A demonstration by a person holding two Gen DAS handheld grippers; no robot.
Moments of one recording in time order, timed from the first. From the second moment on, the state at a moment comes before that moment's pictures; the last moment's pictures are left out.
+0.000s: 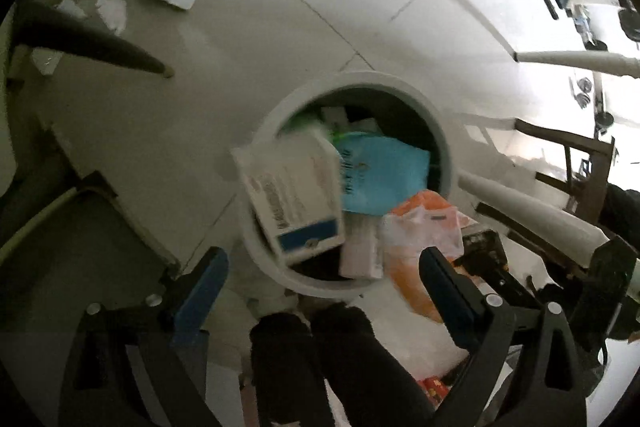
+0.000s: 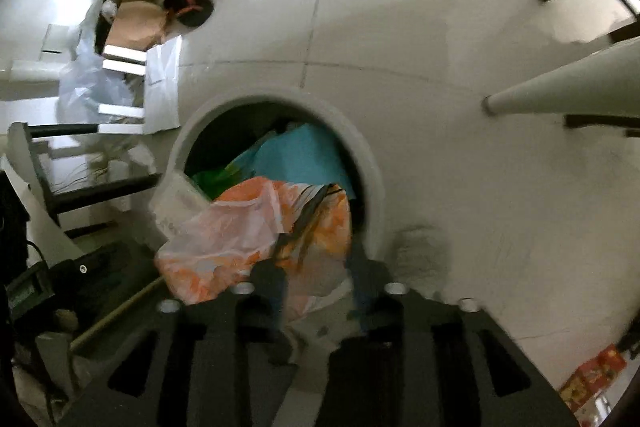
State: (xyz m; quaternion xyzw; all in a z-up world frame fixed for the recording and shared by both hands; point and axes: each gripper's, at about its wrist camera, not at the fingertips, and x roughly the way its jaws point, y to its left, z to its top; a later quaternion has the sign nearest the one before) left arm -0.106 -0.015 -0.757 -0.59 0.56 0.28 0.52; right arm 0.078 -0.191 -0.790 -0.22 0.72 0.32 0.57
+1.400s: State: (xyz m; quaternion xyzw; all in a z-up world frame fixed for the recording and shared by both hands) left arm -0.066 -0.061 -0.218 -0.30 0.59 0.14 0.74; right arm 0.017 -0.290 -0.186 -0.11 0.68 0.37 0.62
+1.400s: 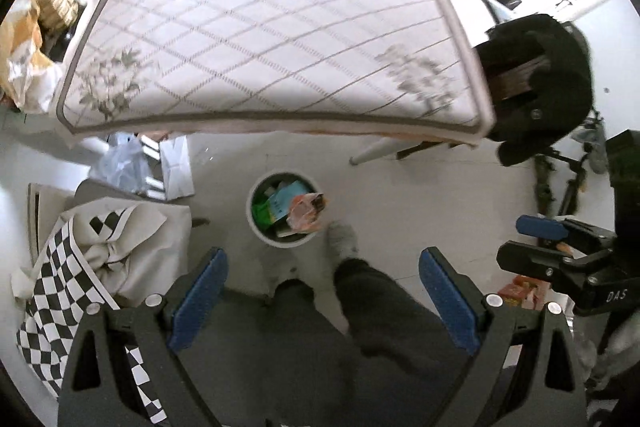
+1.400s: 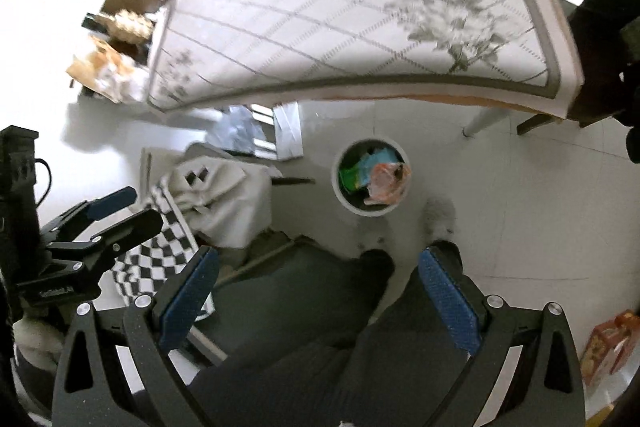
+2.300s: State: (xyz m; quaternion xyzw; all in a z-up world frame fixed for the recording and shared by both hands) left arm -0.093 -0.086 -0.133 -0.34 0.53 0.10 0.77; right arm -0.011 -0.328 -0.106 -0.07 0.67 0.40 0.62
